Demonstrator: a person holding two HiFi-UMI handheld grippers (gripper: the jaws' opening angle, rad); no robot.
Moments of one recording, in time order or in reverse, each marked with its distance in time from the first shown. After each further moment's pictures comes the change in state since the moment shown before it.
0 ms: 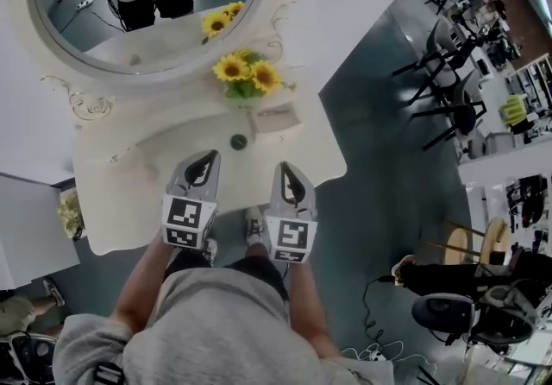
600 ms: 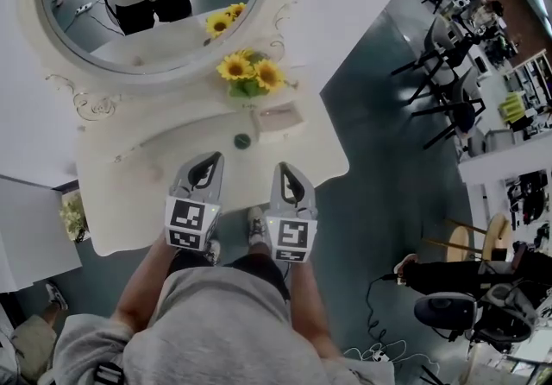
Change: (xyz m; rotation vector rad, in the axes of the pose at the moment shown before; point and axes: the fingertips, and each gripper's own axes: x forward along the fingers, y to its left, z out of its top) left arm -0.014 -0.002 -0.002 0.002 -0.014 -0.020; right arm -0.006 0.018 0.000 -0.021 0.005 0.015
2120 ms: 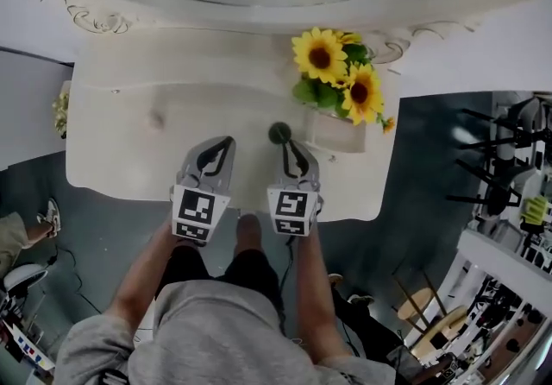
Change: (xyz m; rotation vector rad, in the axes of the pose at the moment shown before) left arm 0.070 0.056 -0.144 -0.226 0.231 0.307; right arm 0.172 0.057 -0.162 -0.205 0.344 0.483
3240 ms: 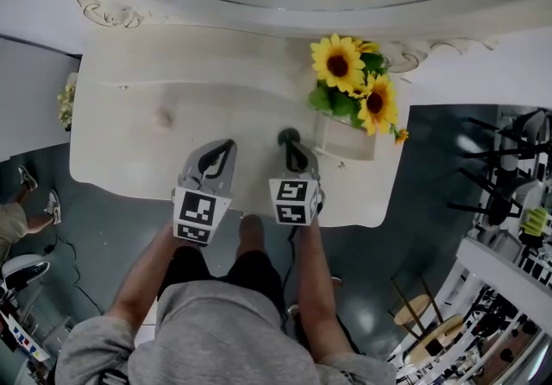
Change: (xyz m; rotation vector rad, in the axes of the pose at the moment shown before) left arm -0.006 0.016 -0.016 -0.040 0.026 0.033; right arm 0.033 0.014 -0.023 -0.013 0.162 0.059
